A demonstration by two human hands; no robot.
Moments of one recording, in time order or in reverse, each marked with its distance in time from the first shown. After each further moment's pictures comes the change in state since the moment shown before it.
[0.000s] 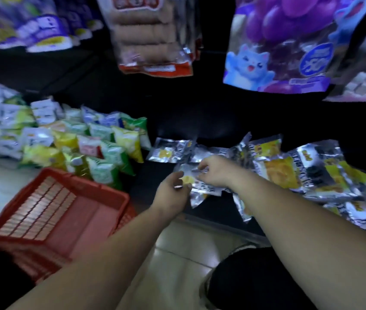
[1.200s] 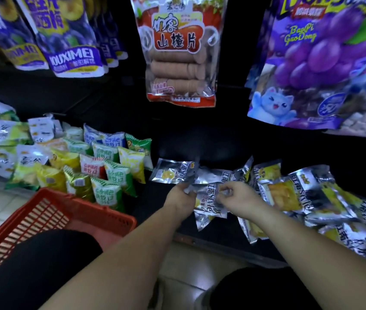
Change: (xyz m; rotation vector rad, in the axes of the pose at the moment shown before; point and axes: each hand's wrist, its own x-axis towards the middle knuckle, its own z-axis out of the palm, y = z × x) left_hand 0.043 0.032 -0.042 0.231 -0.080 0.000; right_hand -0.025 -0.015 0.015 0.280 0.203 0.183
